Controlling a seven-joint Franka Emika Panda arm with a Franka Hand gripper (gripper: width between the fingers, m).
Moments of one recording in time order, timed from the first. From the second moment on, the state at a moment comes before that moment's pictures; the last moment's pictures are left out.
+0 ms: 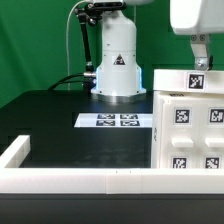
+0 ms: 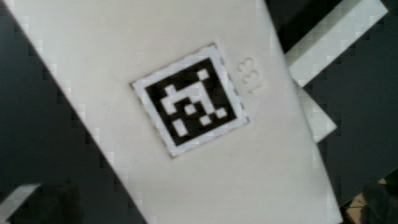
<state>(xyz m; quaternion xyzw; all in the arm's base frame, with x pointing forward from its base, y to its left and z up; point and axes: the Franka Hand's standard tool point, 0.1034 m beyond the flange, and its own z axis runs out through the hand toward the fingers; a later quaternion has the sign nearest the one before) 0.625 0.105 0.174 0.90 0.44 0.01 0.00</state>
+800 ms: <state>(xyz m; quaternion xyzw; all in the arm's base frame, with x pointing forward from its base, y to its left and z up) 0.621 0.101 0.158 0.86 0.50 0.00 0.00</state>
